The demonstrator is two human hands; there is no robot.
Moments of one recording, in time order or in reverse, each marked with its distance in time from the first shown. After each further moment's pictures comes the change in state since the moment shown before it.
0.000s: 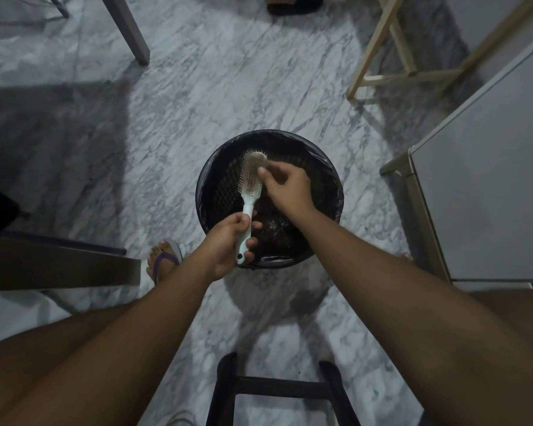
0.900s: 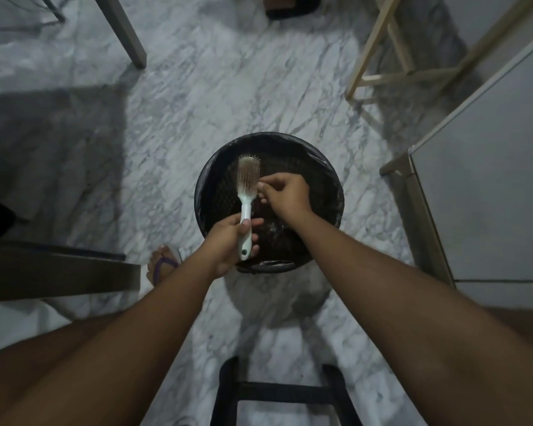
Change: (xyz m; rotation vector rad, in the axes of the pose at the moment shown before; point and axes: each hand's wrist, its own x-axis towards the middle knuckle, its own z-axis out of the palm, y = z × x) left_hand 0.010 0.007 0.007 0.113 0.099 0.013; right_hand 0.002 0.006 0.006 0.075 -0.044 0.159
